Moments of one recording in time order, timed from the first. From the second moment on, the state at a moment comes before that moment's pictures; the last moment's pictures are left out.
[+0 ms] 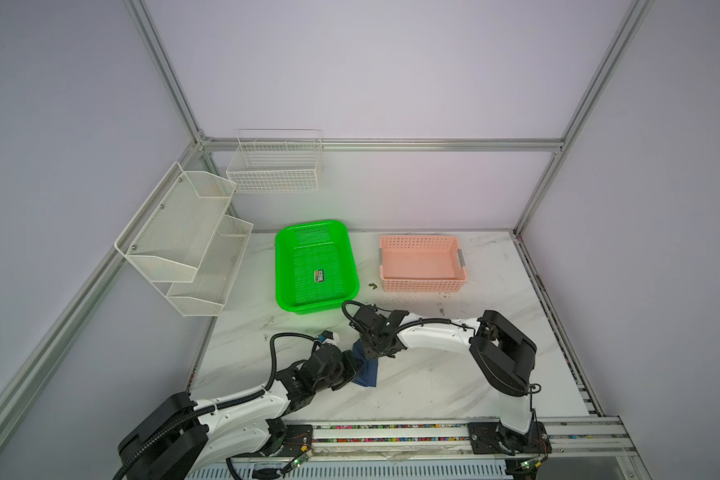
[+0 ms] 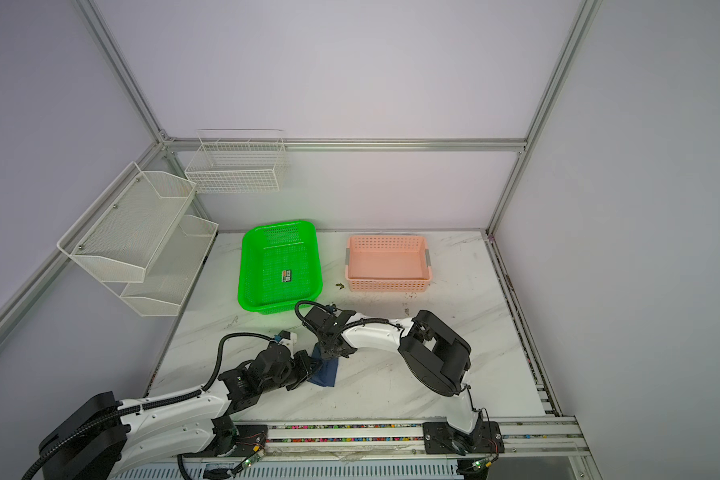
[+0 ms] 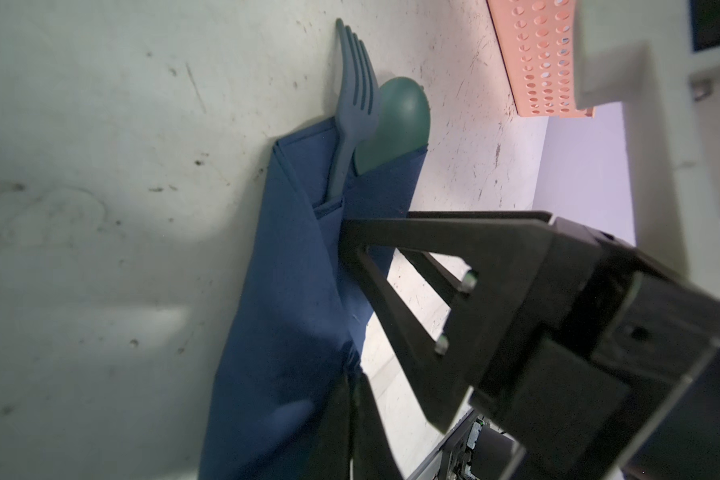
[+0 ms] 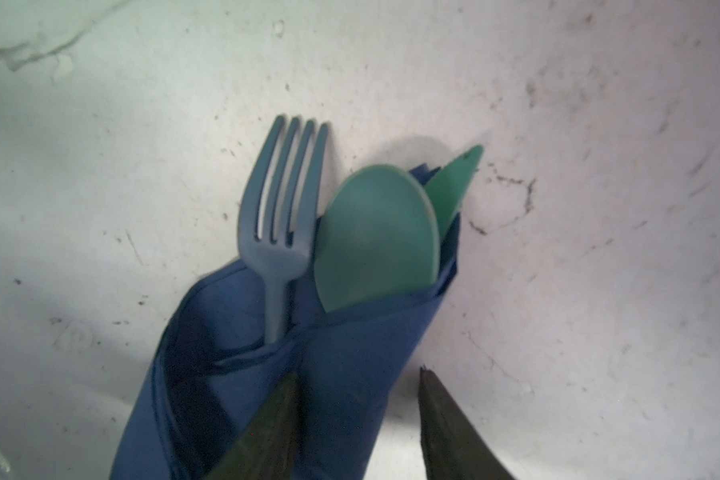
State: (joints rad) left arm -0.84 1.04 0.25 0.12 0.04 -1.31; right arm 1.04 1.94 1.30 -0.62 0.14 0.77
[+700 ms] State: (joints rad) left arm -0.84 1.05 0.25 0.01 0.02 -1.31; right arm 1.04 1.91 1.30 -0.62 0.13 0.77
